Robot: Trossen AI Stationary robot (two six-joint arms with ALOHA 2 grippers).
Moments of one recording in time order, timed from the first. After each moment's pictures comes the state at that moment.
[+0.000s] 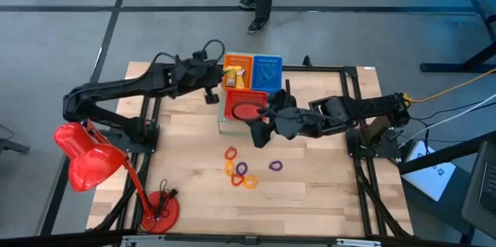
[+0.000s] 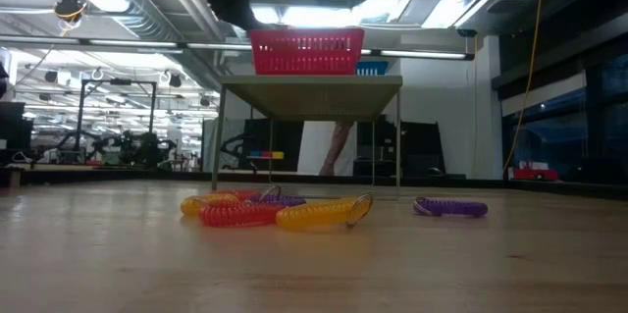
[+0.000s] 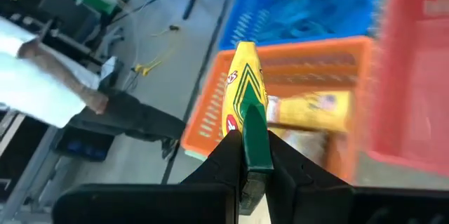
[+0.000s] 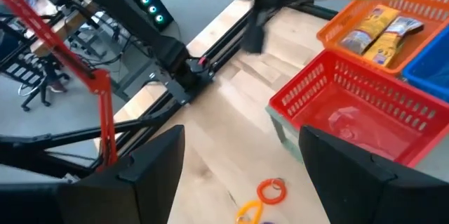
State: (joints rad) left arm 0.30 1.21 1.12 -0.41 -0.43 0.49; right arm 0.31 1.73 2.01 -0.95 0.57 0.94
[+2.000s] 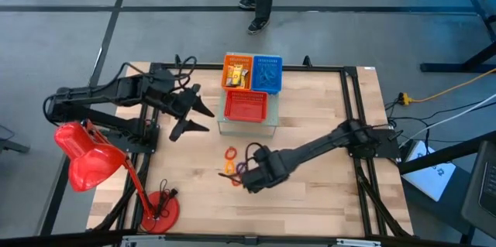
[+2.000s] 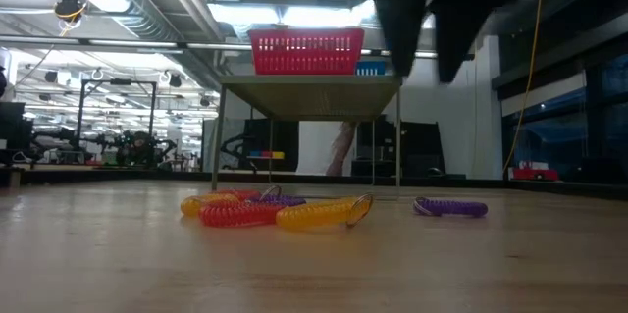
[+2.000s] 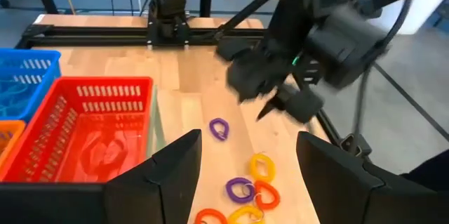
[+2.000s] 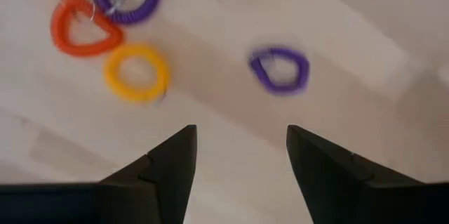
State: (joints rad) left arm 0.08 0.95 1.11 -0.57 0.30 0.02; right arm 0.43 2.19 2.01 -1.42 0.11 1.41
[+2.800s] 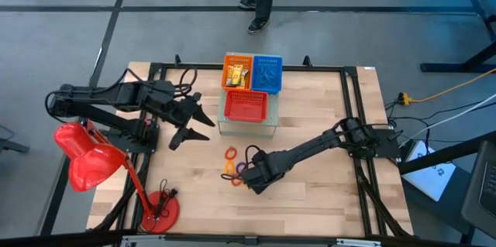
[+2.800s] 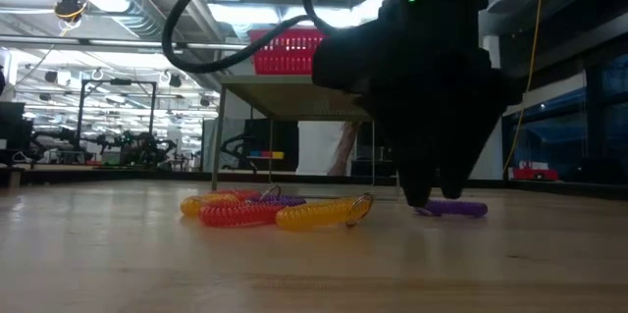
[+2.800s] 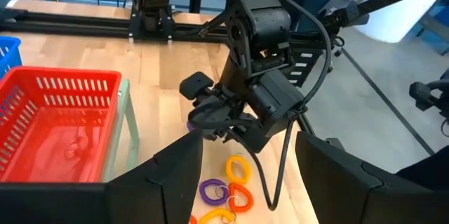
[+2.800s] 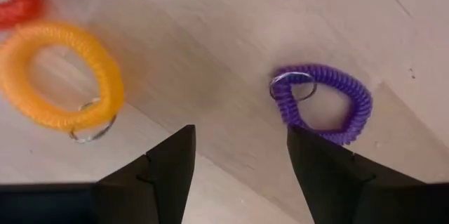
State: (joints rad) left arm -0.05 0.96 1.11 -0.55 0.22 -0.11; right arm 0.39 2.19 1.68 -1.07 0.05 1.23
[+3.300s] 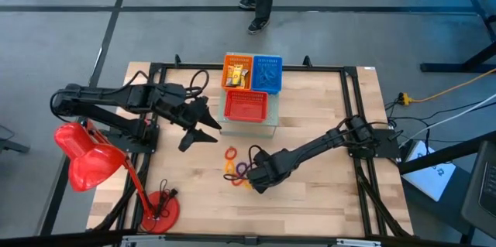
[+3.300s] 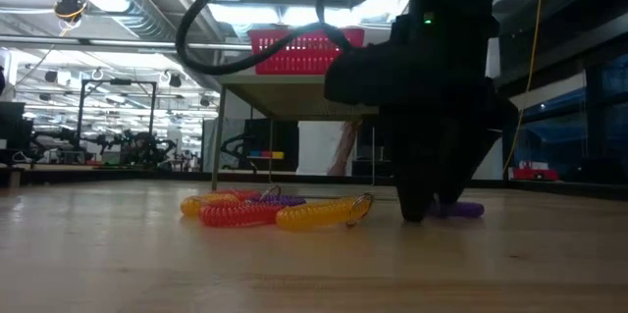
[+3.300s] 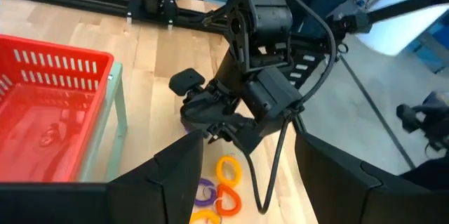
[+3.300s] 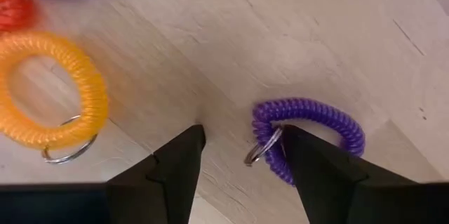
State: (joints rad) left arm -0.05 1.04 1.11 -0.50 0.22 -0.22; right arm 0.40 2.15 1.52 -0.89 0.12 1.17
